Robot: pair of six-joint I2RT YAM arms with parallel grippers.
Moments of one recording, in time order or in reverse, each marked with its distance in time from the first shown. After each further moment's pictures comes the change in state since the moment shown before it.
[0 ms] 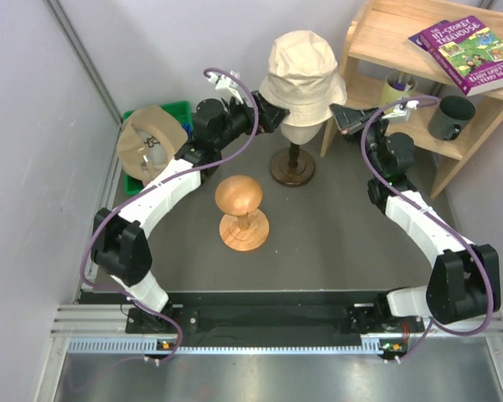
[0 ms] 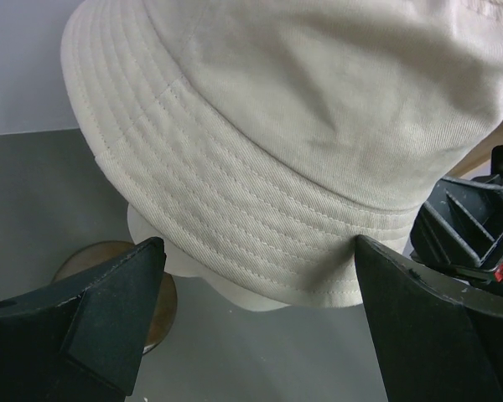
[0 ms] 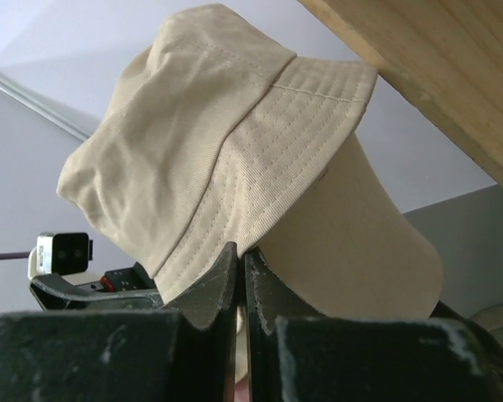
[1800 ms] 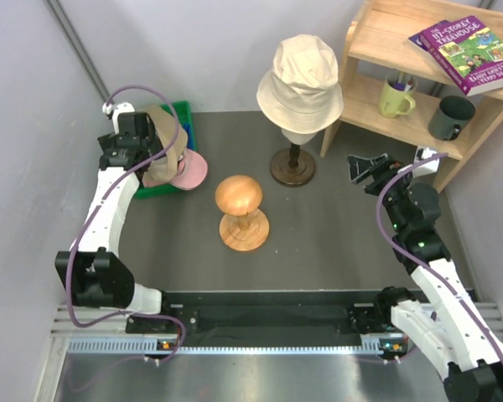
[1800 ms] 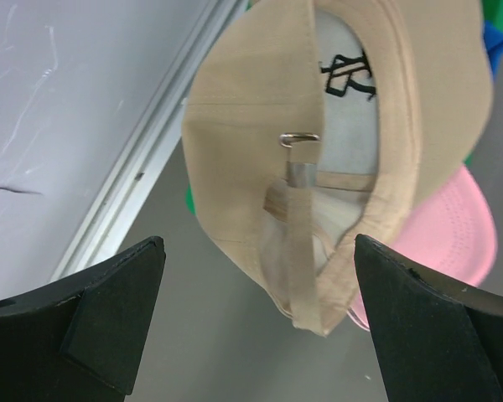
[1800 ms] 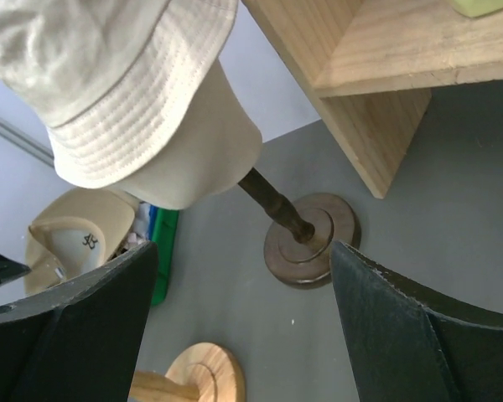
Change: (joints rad) left arm 0.484 -0.240 -0.073 -0.854 -0.709 0.336; right arm 0.011 -0.612 -0.287 -0.565 0.183 -0.376
